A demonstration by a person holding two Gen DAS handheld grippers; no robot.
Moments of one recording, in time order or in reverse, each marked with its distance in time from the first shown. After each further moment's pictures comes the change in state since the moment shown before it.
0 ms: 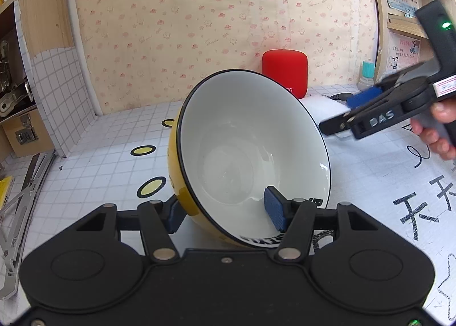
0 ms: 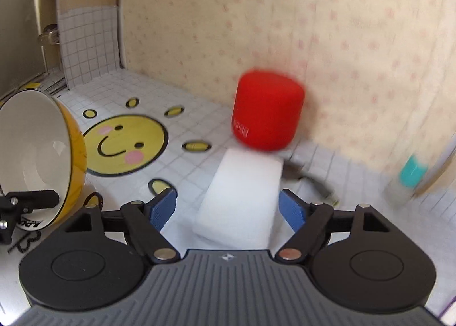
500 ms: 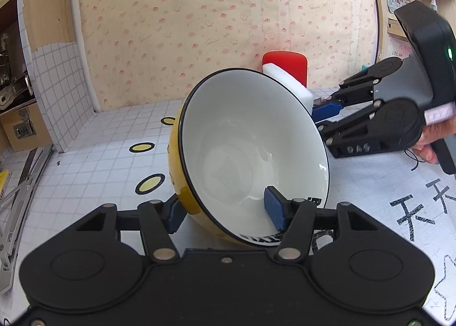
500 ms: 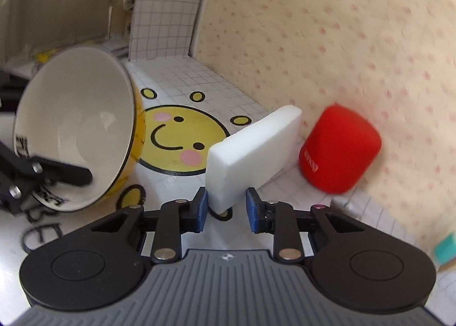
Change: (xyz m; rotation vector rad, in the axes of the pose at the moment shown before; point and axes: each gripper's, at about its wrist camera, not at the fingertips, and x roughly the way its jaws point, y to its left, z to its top) left arm -0.002 0.003 -0.001 -0.023 -0.004 -0.011; right arm -0.003 0.061 0.002 -0.464 -0.093 0.097
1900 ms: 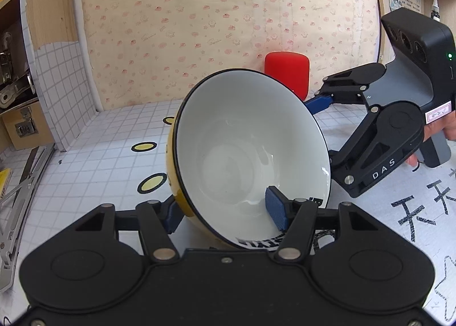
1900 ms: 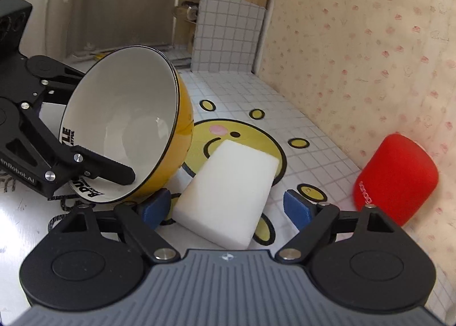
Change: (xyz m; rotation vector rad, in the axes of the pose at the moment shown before) left arm 0.000 0.004 0.000 -0.001 -0.001 -0.011; right arm 0.010 -0.027 -0.005 0.043 -0.098 0.351
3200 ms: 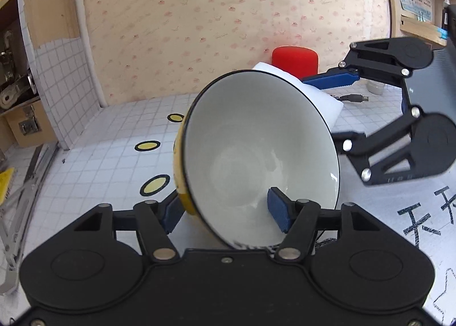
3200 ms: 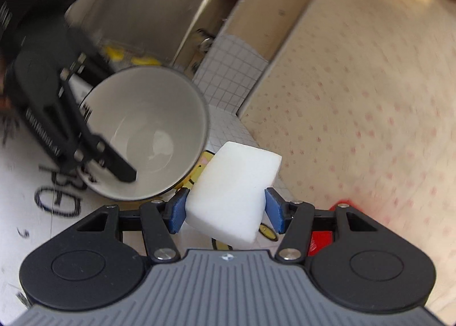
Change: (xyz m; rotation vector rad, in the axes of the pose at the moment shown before) left arm 0.009 -0.007 0.006 0.003 0.044 0.062; right arm -0.026 0.051 -0.003 -0.438 -0.124 -0.276
